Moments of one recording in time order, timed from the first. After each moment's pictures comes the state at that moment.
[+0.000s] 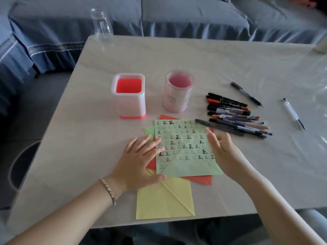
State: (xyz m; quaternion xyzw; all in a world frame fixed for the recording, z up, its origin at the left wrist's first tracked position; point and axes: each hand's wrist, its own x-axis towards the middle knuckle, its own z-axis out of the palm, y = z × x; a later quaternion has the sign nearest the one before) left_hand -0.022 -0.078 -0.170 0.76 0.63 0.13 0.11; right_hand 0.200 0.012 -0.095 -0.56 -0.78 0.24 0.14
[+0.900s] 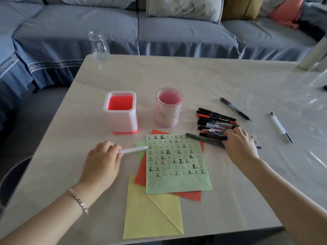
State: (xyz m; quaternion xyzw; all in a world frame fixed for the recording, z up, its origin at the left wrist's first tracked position) left_hand -0.060 -0.071 -0.147 0.61 0.77 0.19 -0.06; right_hand 0.253 0.105 -0.116 -0.61 -0.79 0.00 -0.01
